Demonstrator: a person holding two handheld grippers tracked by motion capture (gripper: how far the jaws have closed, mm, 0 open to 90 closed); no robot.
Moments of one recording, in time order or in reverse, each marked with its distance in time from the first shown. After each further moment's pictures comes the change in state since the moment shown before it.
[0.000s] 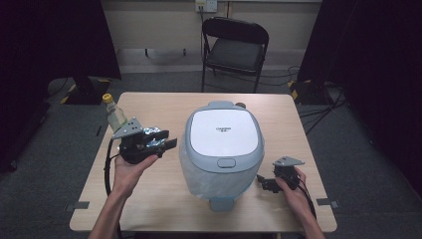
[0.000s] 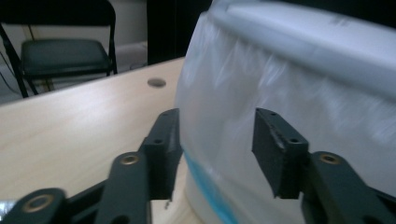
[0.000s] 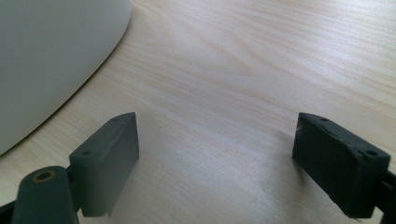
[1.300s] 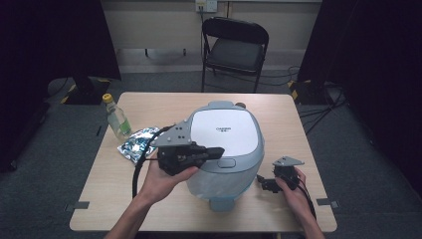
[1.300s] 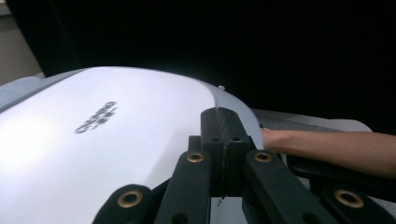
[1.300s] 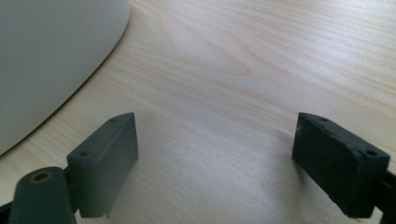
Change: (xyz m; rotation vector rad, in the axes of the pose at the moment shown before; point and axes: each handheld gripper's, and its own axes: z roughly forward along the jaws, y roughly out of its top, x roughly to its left) left arm -0.119 0.061 0.034 0.045 -0.357 0.230; right arm 0.001 0.000 0.000 0.000 -0.006 0.002
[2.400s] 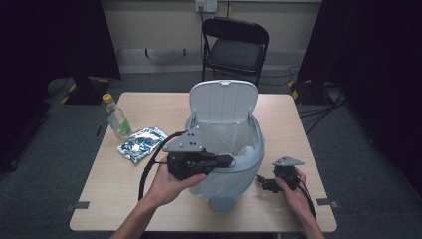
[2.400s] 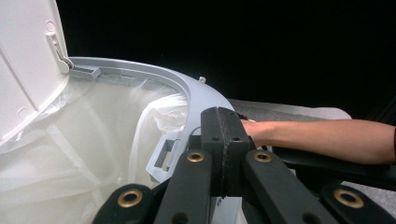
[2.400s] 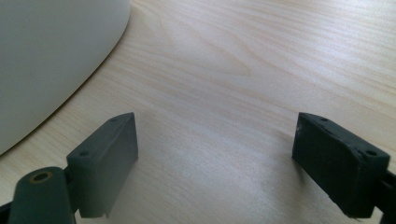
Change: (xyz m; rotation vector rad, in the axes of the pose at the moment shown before) left arm -0.004 -0.006 0.015 0.025 -0.071 0.011; right arm 0.000 0.000 0.000 0.000 -0.001 0.001
